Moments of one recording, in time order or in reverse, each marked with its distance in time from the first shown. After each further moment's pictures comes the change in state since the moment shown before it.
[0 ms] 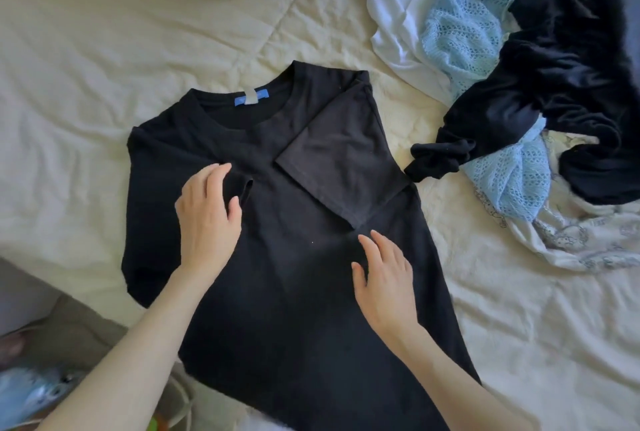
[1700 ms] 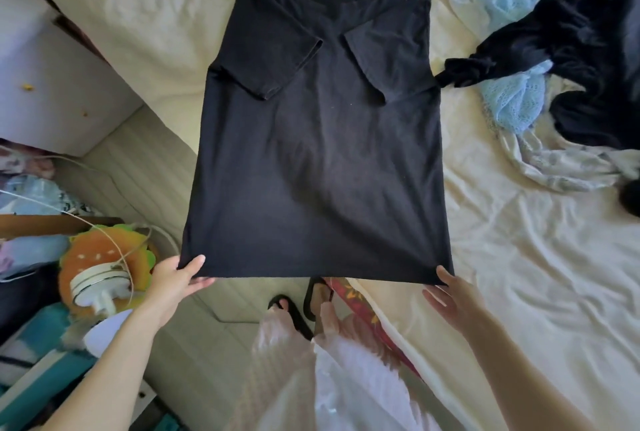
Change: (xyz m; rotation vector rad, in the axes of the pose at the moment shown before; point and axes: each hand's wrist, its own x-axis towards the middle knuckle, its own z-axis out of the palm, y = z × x) left_hand -0.401 -0.083 -0.040 -1.012 -0.174 -1.157; right_hand -0.209 0.175 -0.005 1.108 -0.157 0.948
